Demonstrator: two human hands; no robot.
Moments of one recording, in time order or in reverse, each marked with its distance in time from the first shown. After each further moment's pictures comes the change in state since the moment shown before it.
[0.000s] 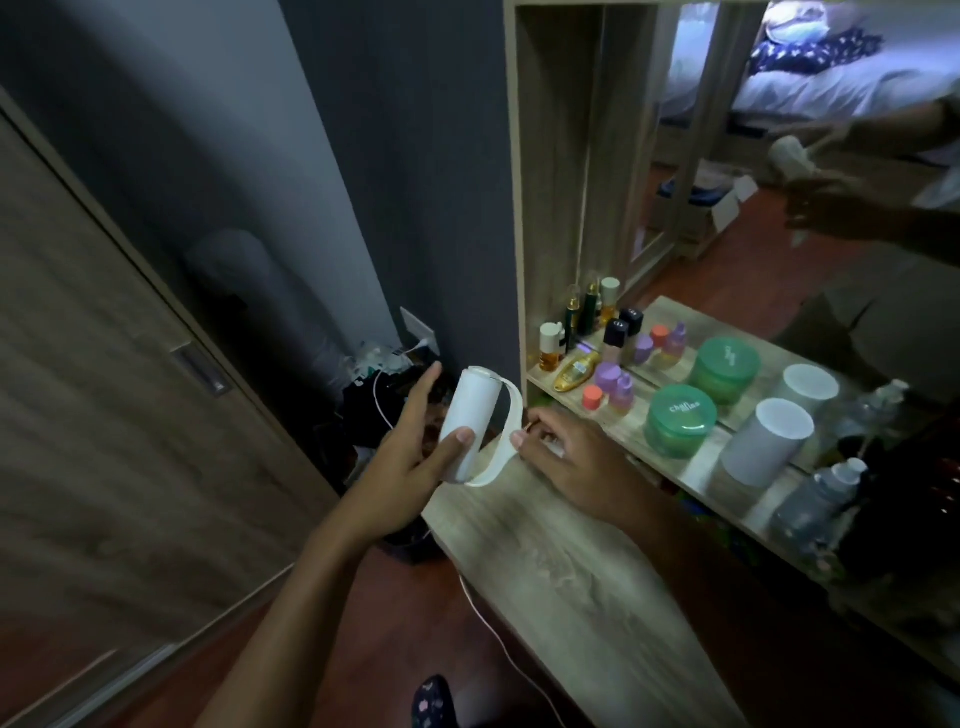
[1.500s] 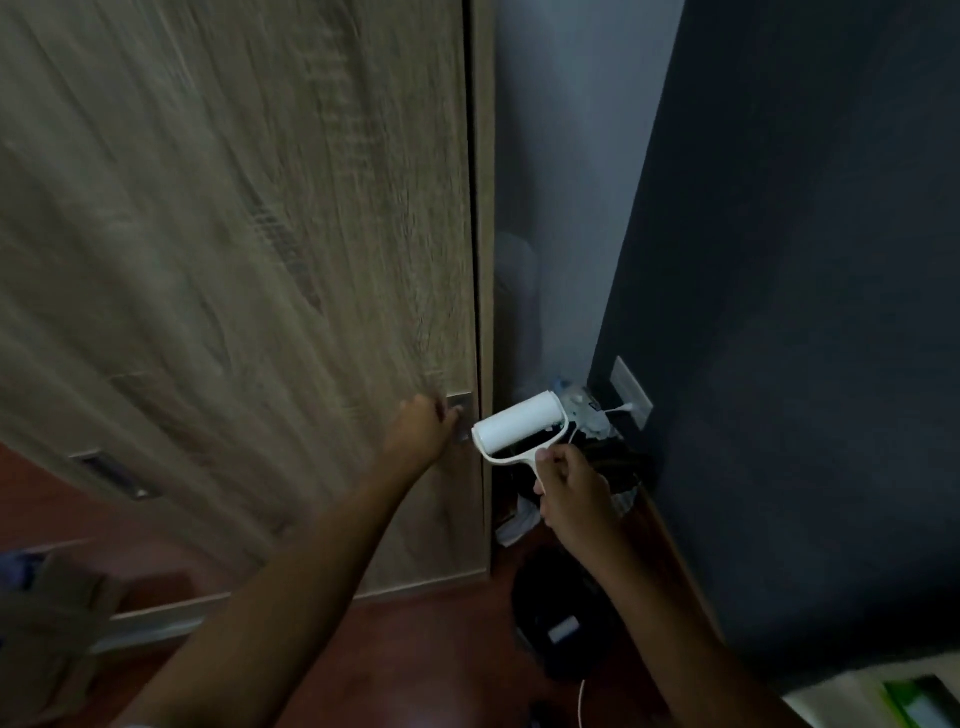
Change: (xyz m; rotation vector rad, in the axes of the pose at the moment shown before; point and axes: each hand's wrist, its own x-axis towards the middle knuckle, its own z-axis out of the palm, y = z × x) left_hand 0.139 -0.351 -0.411 0.478 0.529 -0.611; right_hand 0.358 -0.101 0.382 0.176 -0.166 0.310
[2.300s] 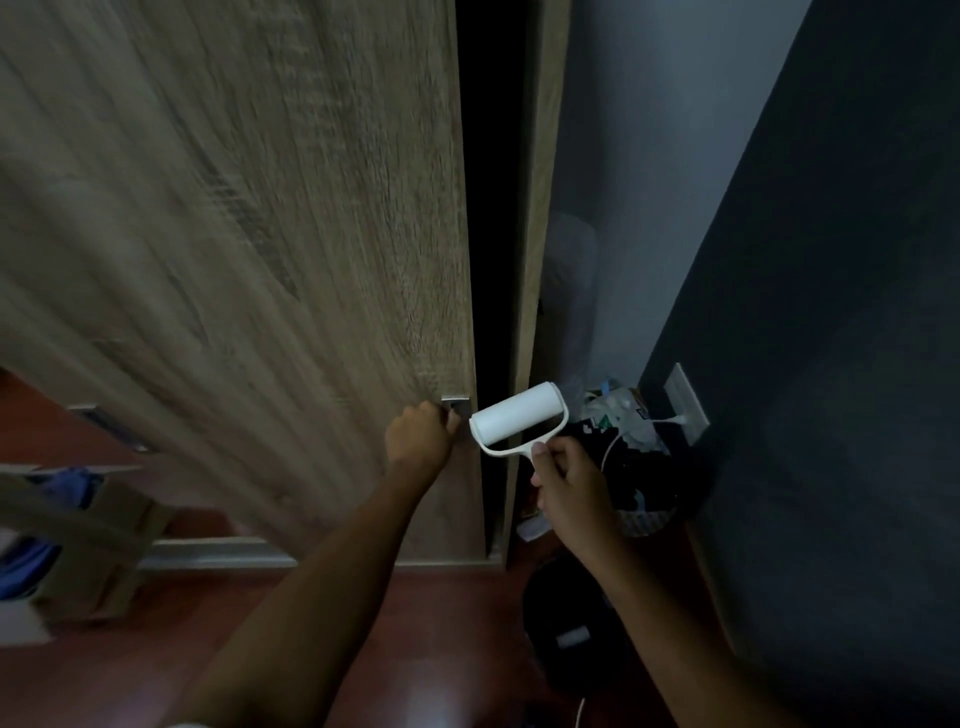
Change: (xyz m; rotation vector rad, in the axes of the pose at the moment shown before) left_hand 0.024 -0.038 0.036 0.271 0.155 -0.213; right_hand 0.068 0.011 0.028 0.065 -0.158 -0.028
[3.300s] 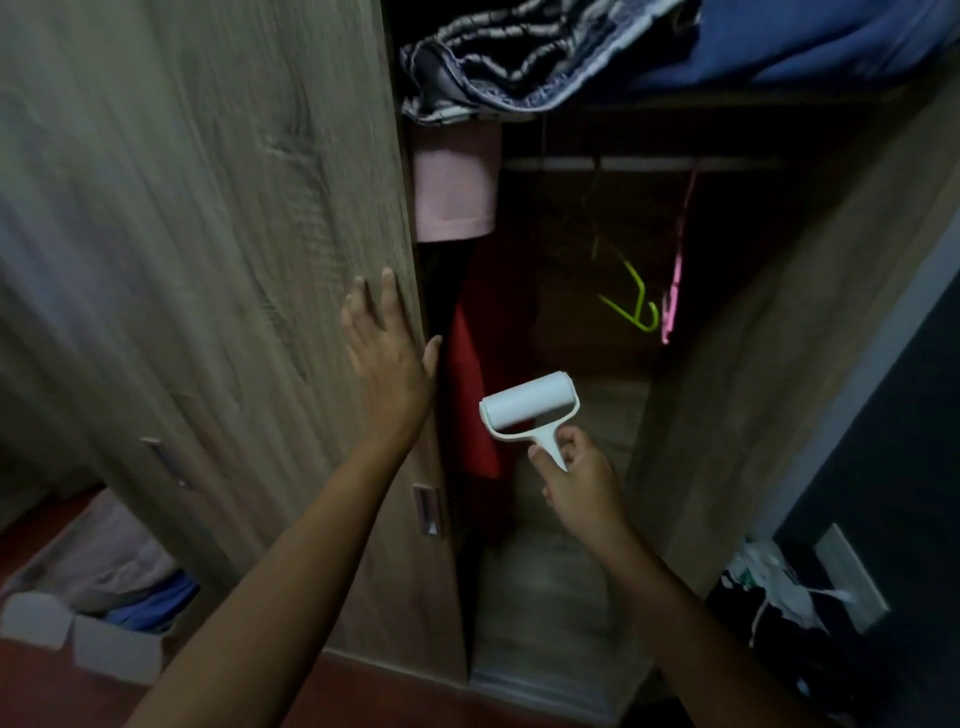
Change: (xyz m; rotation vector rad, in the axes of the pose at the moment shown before) left_hand 0.061 -0.188 -0.304 -0.135 0.867 0.024; right_hand 0.009 -0.195 0.211 0.029 -0.113 -0.305
